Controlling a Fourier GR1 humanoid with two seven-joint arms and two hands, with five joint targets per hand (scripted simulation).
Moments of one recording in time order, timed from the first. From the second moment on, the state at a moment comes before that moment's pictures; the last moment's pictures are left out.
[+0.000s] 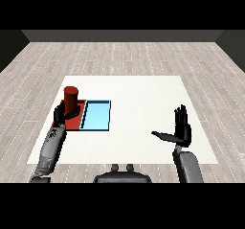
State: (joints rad) left arm -0.33 0.37 0.05 -1.14 0.09 0.36 -0.06; right arm 0.09 -0.18 0.05 -1.88 -0.14 -0.27 -0.13
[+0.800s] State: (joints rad) left arm -0.60 0.39 0.10 -0.29 -0.04 0.39 -0.10; right arm 0.01 -0.18 -0.02 -1.64 -0.10 -0.29 -0.18
